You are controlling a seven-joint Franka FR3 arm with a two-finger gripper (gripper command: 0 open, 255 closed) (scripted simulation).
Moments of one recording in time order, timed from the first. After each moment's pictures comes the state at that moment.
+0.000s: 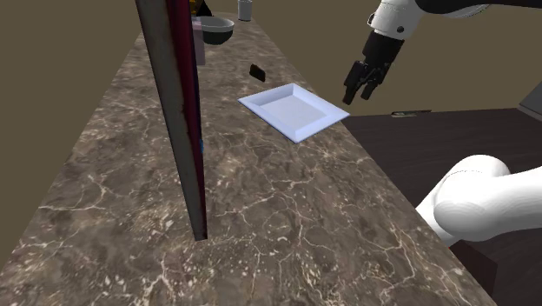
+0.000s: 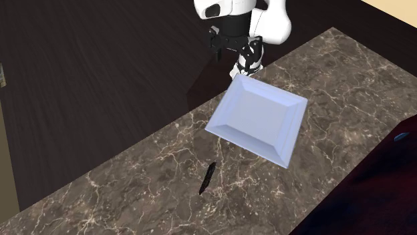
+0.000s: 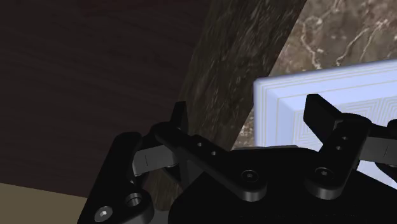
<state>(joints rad) -0.01 -0.75 -0.03 -2.41 0.08 1.68 0.03</state>
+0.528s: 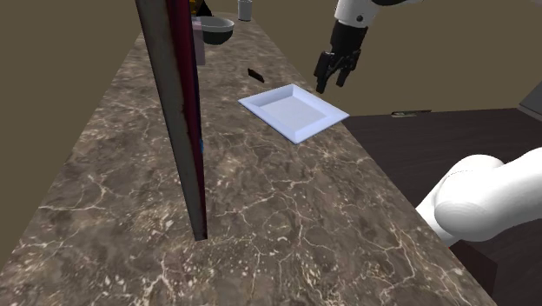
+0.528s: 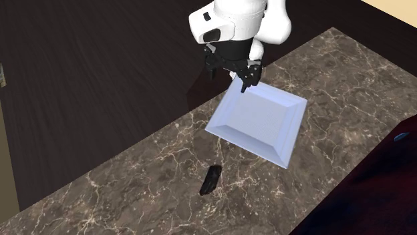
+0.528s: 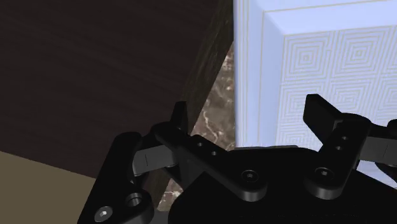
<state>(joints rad) 0.01 -0.50 0.04 -2.21 0.03 1.73 0.08</state>
